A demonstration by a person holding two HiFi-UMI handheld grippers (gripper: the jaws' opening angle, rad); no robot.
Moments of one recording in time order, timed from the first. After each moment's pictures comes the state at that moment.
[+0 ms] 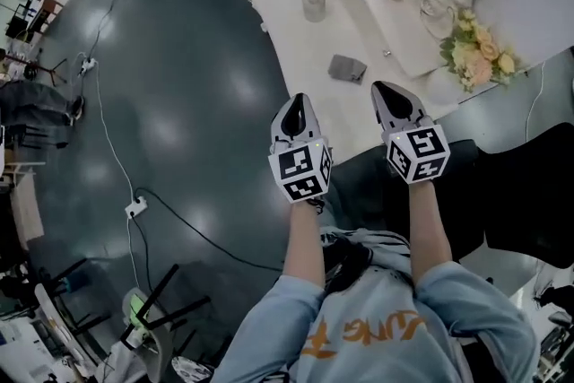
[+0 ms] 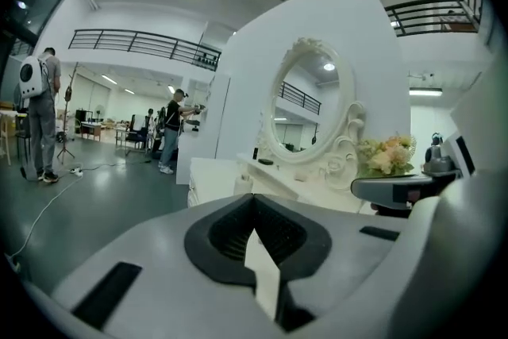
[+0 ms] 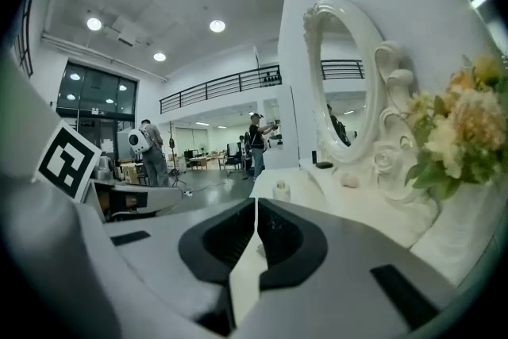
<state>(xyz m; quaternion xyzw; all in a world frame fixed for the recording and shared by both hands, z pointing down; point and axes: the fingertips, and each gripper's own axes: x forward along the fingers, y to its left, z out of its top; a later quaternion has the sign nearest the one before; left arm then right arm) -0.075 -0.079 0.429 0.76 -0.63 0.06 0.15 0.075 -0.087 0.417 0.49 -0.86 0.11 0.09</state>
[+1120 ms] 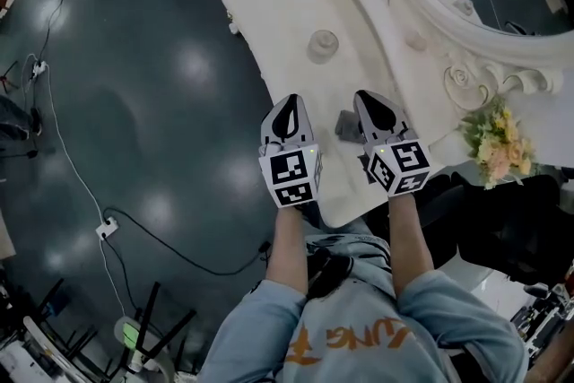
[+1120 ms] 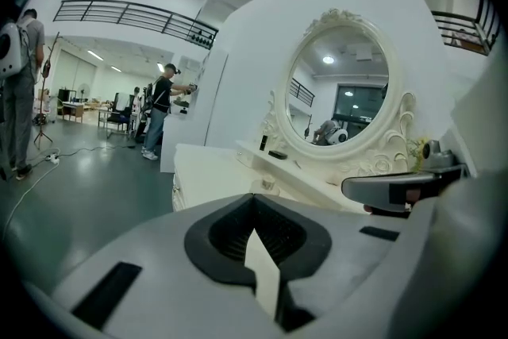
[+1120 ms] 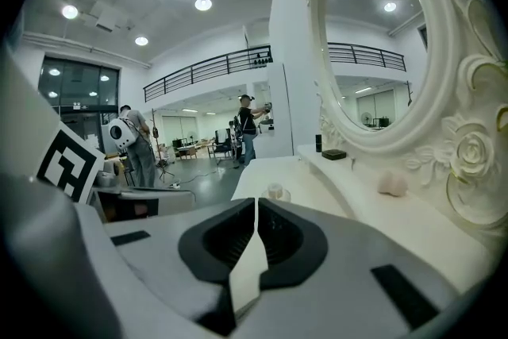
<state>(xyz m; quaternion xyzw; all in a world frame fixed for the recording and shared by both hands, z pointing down) -0.111 -0.275 0.487 0.78 -0.58 0.08 0.21 0.010 -0.269 0.465 0.51 -0.83 0.16 0.13</state>
